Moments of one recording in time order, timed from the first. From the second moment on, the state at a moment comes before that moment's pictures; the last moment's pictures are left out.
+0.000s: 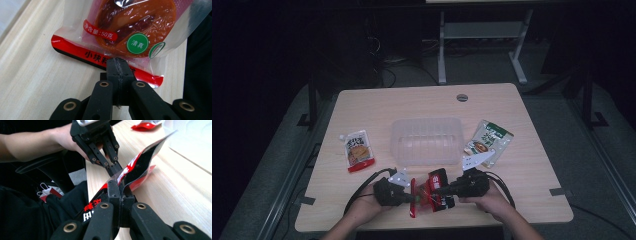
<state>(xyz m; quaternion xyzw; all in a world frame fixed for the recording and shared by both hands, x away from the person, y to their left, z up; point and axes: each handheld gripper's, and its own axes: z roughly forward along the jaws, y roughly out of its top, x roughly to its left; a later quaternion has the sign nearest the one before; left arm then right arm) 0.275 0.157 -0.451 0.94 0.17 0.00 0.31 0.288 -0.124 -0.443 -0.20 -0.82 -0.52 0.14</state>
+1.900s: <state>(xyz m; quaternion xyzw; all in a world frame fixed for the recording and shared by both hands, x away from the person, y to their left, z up) 0.267 0.246 -0.433 0.89 0.26 0.03 0.38 0.331 -0.141 -0.352 -0.20 -0.79 -0.58 0.04</state>
